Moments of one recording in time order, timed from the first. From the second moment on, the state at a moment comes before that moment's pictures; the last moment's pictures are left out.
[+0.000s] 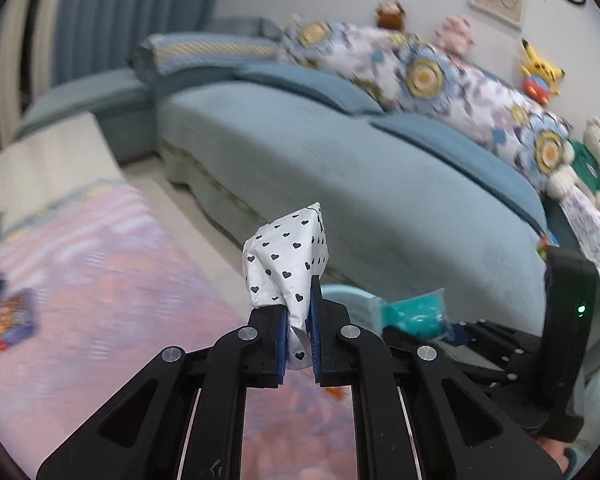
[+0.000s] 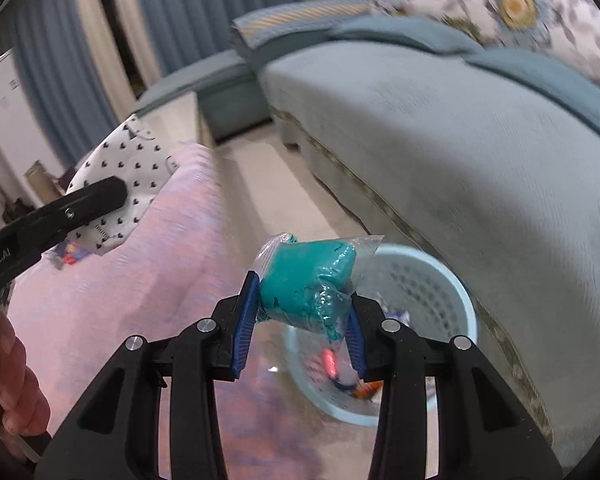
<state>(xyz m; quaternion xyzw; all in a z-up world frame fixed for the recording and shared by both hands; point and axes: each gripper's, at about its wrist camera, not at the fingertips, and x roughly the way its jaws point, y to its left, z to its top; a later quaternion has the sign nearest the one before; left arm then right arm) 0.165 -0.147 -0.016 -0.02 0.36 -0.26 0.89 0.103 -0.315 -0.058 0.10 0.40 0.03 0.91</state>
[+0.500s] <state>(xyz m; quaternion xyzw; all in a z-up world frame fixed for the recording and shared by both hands) 0.196 -0.184 -0.082 -0.03 0.44 -0.31 0.84 0.126 -0.358 -0.152 0.16 0.48 0.01 0.86</state>
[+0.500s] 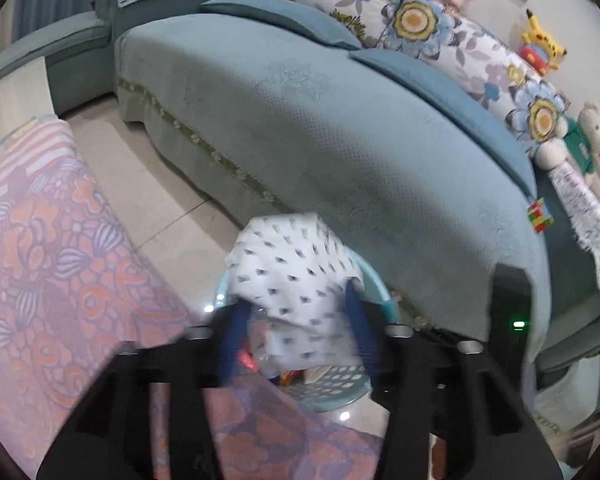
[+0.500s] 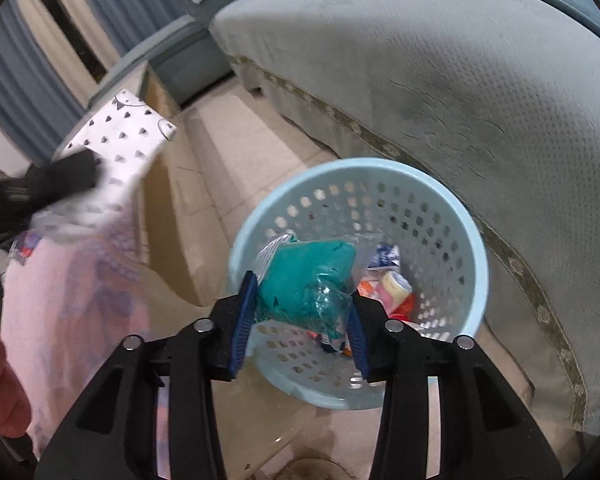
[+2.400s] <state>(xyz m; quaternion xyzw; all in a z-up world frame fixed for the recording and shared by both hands) 0.255 0.245 -0.096 -0.10 0.44 0.03 0.89 0.243 0.043 -0.104 -0.01 0.45 0.30 0.84</state>
